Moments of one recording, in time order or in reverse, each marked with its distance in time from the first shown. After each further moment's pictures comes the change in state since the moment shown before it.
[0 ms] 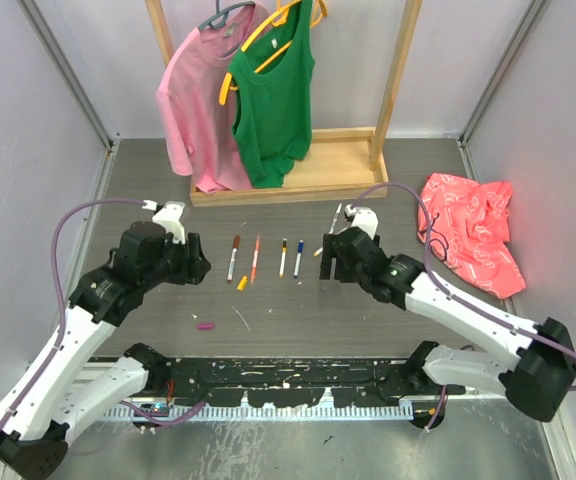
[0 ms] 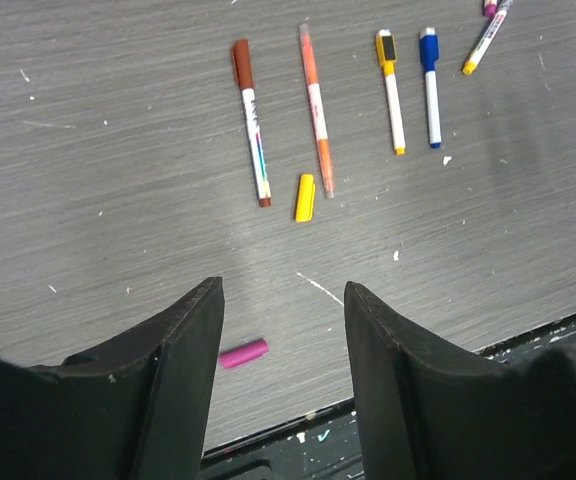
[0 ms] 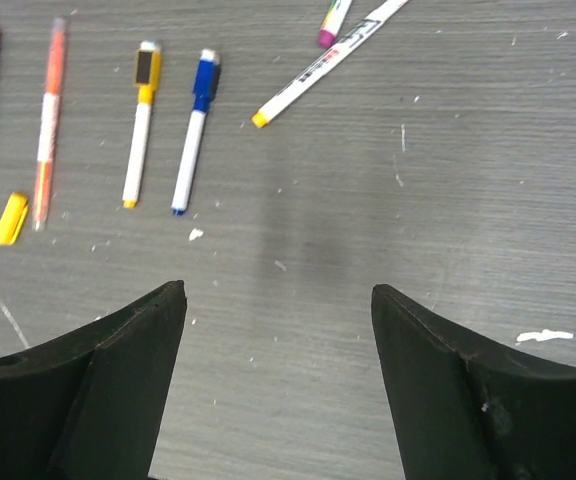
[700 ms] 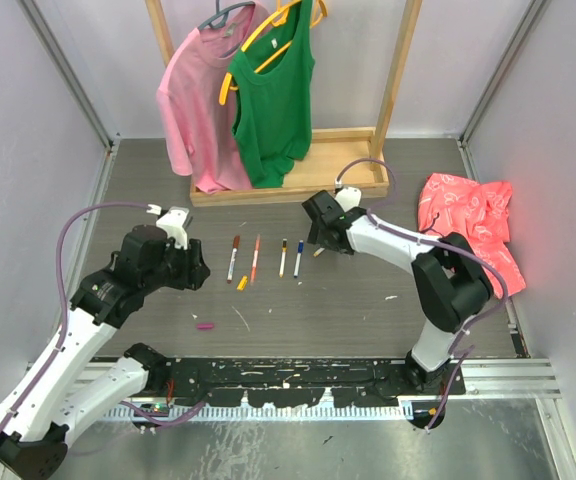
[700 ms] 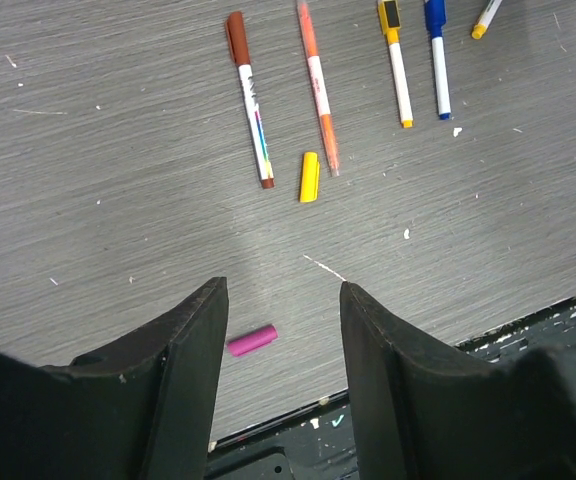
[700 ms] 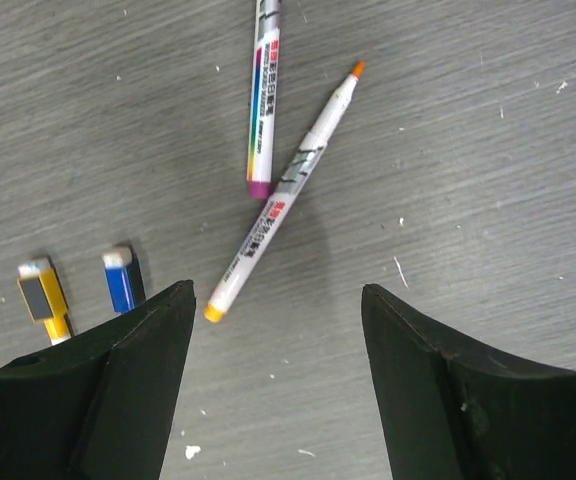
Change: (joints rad) left arm 0.000 -0.034 -0.044 -0.021 0.027 0.044; right arm -0.179 0.634 0.337 0.020 0.078 0.174
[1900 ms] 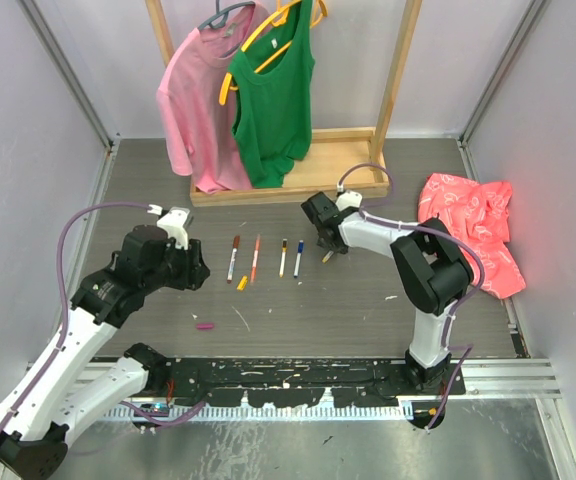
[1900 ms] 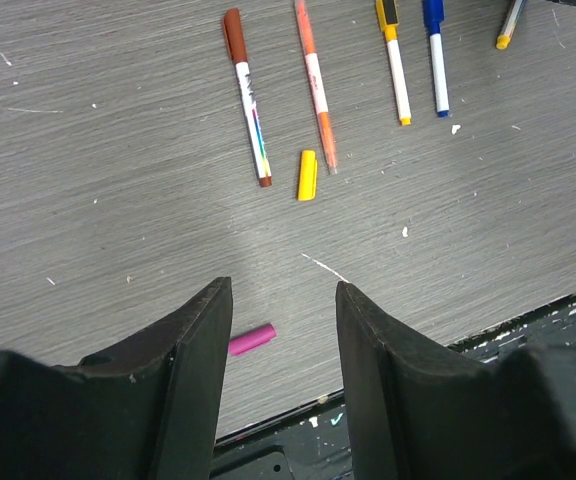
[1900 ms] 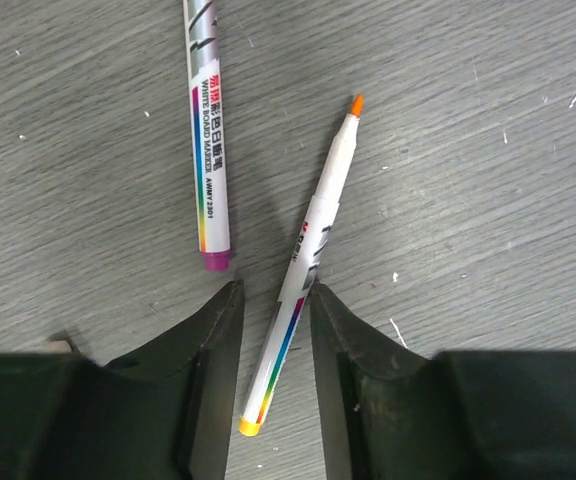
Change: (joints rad) left arm 0.000 0.002 -0.001 0.000 0.007 0.000; right arm -0.043 0.181 0.056 0.024 0.052 0.050
